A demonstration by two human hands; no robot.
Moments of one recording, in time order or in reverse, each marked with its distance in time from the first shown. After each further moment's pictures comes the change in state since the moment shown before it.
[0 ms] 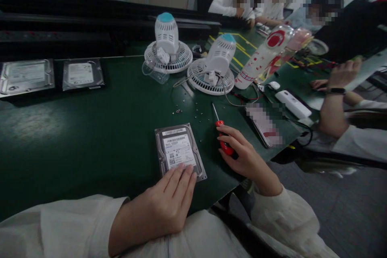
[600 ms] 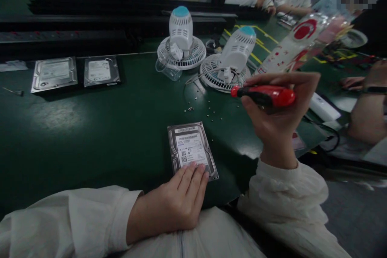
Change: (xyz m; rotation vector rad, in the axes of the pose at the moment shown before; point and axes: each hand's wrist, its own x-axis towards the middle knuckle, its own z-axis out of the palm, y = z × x) left_hand 0.003 -0.003 -0.001 0.018 -0.024 0.008; right_hand 0.108 -0.005 -0.024 0.385 0.722 -0.169
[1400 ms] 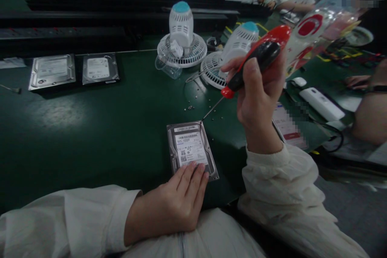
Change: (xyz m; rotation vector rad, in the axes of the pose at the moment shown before) left_hand 0.000 0.000 0.000 -0.023 -0.021 0.004; right_hand 0.024 0.008 0.055 0.454 0.105 0.201
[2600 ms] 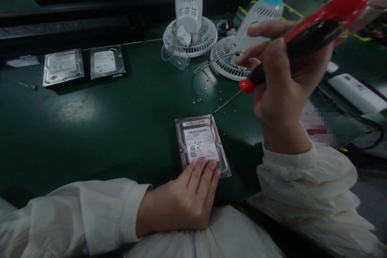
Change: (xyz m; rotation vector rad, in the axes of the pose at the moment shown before) left_hand 0.002 -0.003 -0.005 -0.023 -0.031 0.017; right_hand 0.003 0.007 0.005 0.017 0.055 -0.116
